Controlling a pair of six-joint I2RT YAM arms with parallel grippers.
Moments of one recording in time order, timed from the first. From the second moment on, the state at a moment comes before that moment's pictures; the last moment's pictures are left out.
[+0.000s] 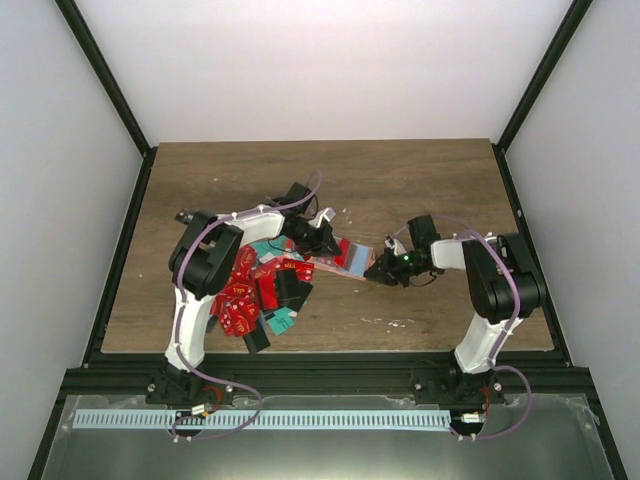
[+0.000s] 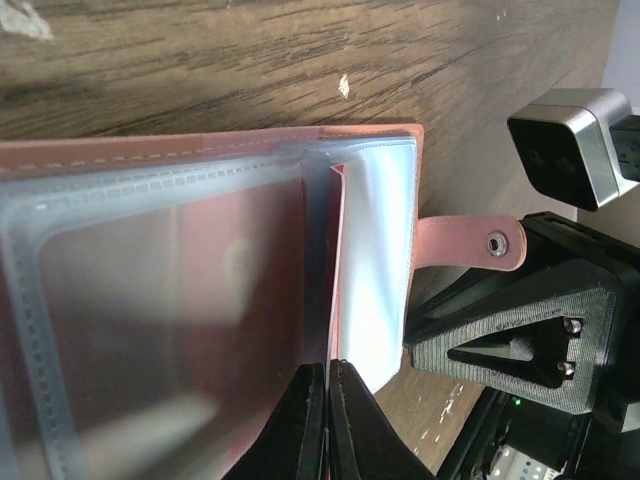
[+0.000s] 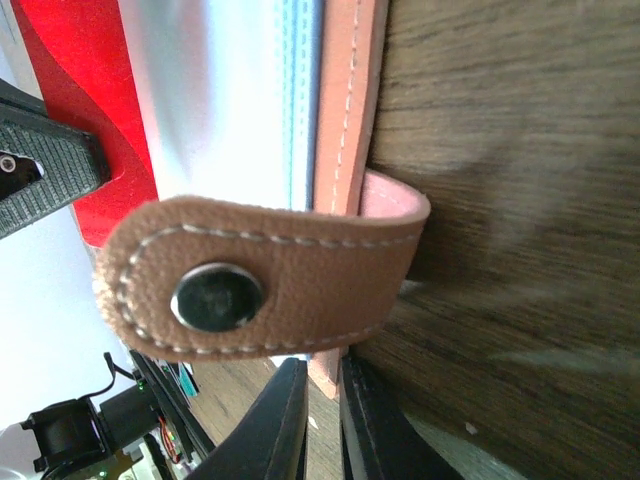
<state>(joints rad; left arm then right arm) -0.54 2.16 1.44 -0.41 0.78 -0.52 0.20 1.76 0.76 -0.22 -0.83 0.51</state>
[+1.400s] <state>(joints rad) -0.58 2.24 1.49 -0.35 0.82 -0.57 0.19 1.84 0.90 -0.31 -0.76 0.48</state>
